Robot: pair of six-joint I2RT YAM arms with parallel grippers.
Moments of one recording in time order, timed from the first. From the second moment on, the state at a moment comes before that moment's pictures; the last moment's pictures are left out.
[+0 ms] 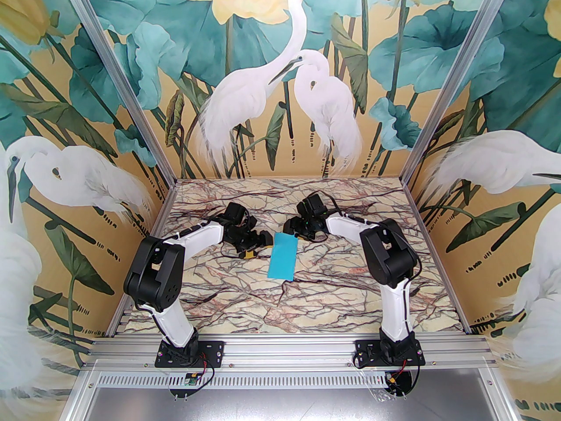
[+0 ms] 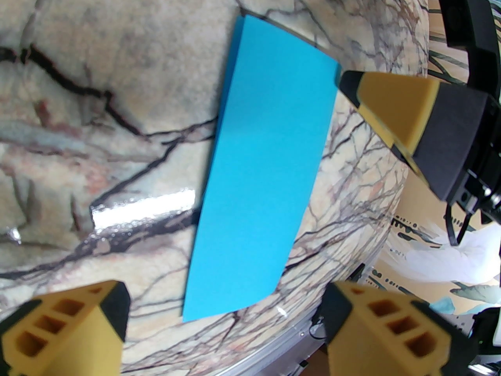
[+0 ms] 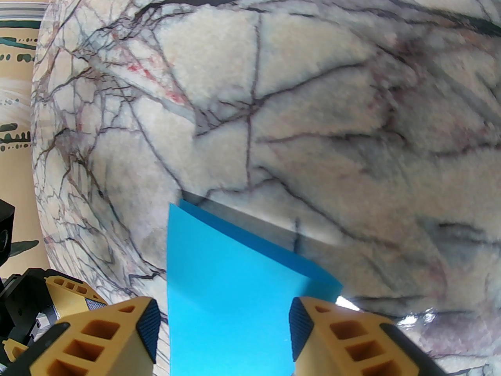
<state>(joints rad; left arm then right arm) -0.33 1.78 1.12 -0.56 0.59 -0.55 0.48 2.07 1.38 -0.31 -0.44 0.67</state>
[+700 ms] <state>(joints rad) -0.35 1.83 1.09 -0.55 0.67 -0.55 0.48 2.13 1.44 -0.37 -0.47 0.51</state>
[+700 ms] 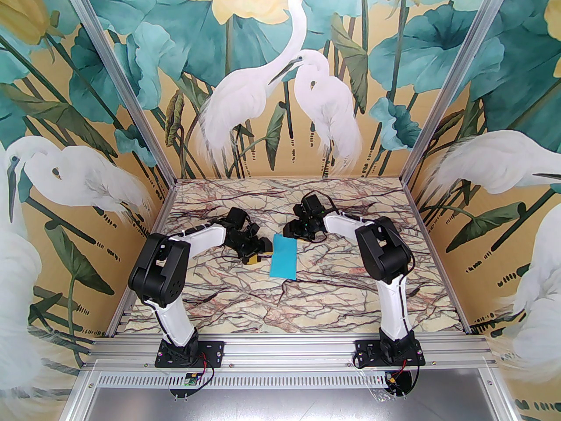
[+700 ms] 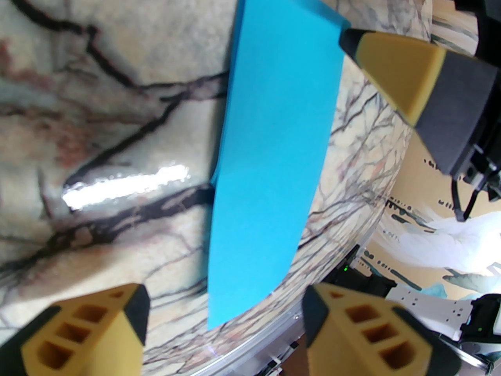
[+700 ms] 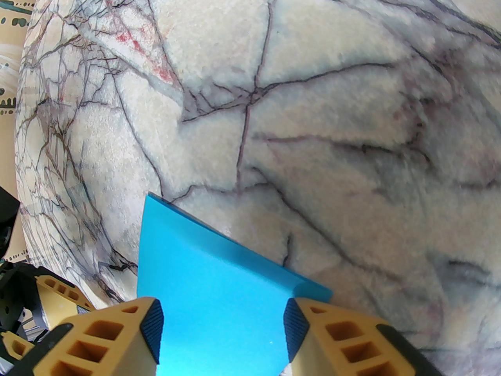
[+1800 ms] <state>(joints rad) -0.43 1.91 1.09 -0.45 0.68 -0.62 0.48 2.13 1.44 -0.36 -0.48 0.50</state>
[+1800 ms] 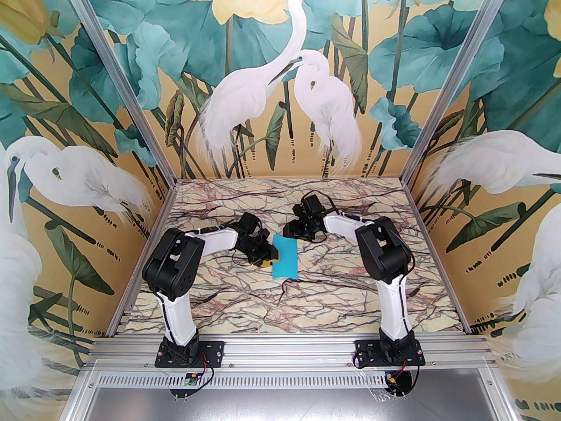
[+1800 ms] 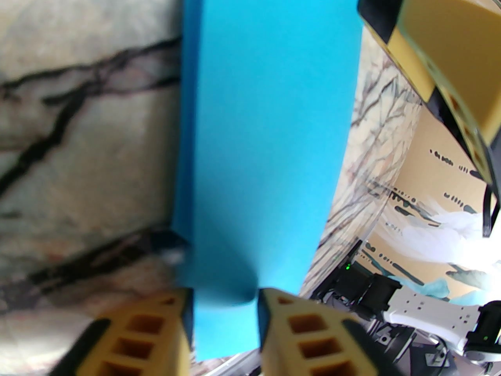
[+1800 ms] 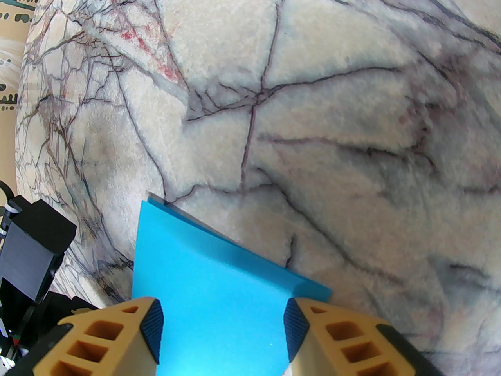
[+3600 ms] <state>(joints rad) -0.43 1.85 1.02 -0.45 0.67 -0.62 0.48 2.13 1.43 -0.34 -0.48 0.49</state>
